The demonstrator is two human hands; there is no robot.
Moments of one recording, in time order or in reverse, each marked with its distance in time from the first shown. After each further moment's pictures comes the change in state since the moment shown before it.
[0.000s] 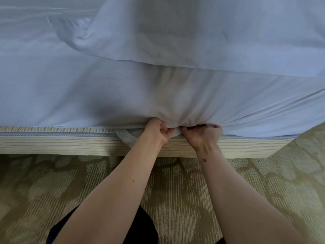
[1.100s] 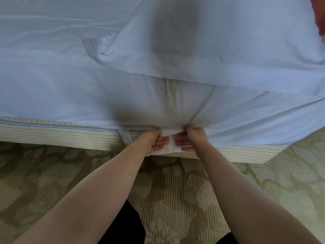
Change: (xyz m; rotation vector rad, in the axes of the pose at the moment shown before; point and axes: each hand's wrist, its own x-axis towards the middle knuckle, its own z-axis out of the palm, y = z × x) left_hand 0.001 -0.002 -0.046 0.695 0.049 0.057; right_hand -0.035 0.005 0.005 -1.520 0.216 0.019
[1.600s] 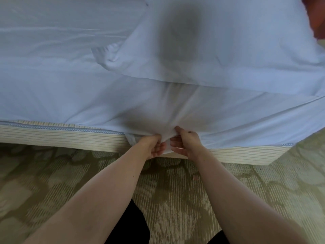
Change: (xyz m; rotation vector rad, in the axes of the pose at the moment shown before) left_hand -0.013 -0.009 -0.013 0.016 0.069 -0.027; right_hand -0.013 0.001 0.024 0.236 -0.078 0.071
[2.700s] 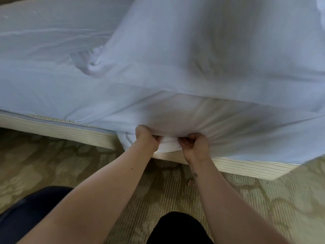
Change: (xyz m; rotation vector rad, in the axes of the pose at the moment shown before) left_hand -0.005 0.034 0.058 -0.890 0.267 0.041; right_hand 0.036 -0.014 -0.054 0.901 -0.018 0.145
